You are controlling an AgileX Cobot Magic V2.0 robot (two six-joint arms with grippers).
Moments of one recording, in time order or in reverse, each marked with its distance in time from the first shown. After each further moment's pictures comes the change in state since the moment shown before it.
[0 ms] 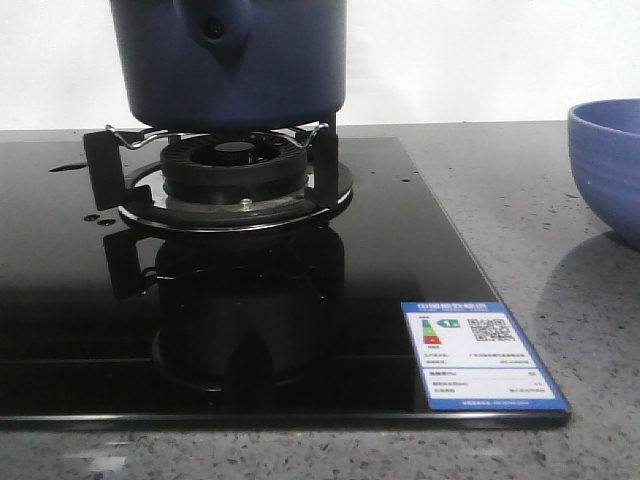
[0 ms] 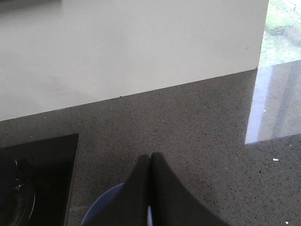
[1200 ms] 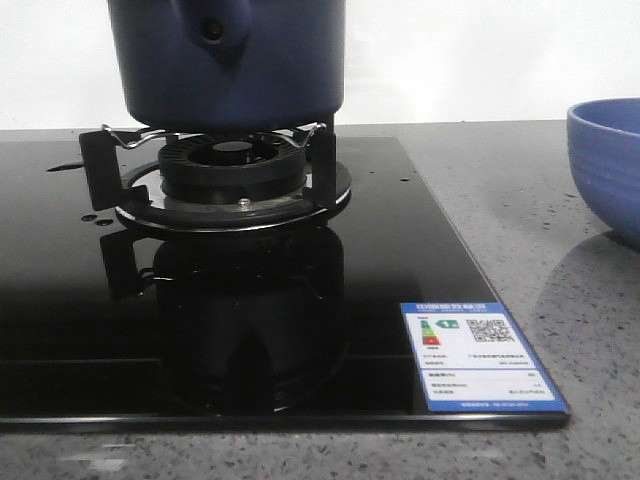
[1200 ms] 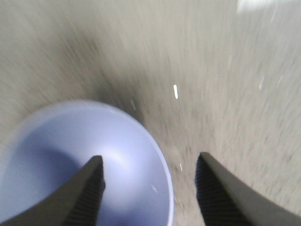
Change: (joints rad) left arm -0.039 0.101 0.015 0.042 -0.030 -0.056; right arm 0.000 0.297 0.083 -0.007 0.071 0.000
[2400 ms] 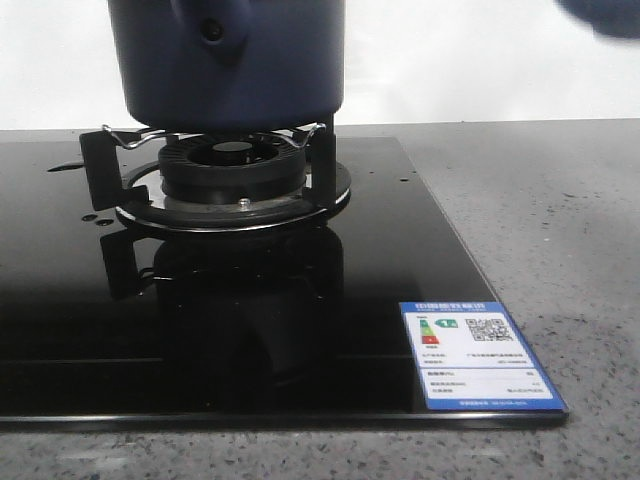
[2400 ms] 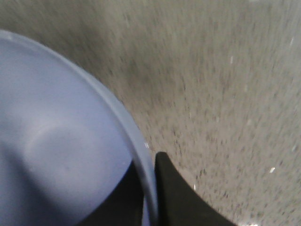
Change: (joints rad) left arm 0.035 -0.502 0.260 0.062 -0.126 -0.094; right arm 0.012 0.304 -0.262 0.020 0.176 0.000
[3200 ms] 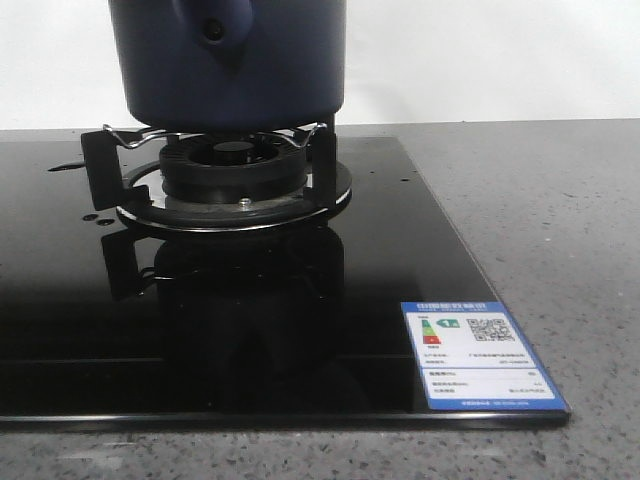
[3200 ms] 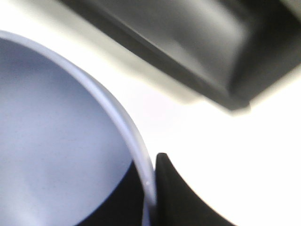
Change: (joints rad) left arm 0.114 -0.056 0.022 0.047 -0.003 -0.101; right arm 0.839 0.479 -0.792 -1.071 0.010 0.224
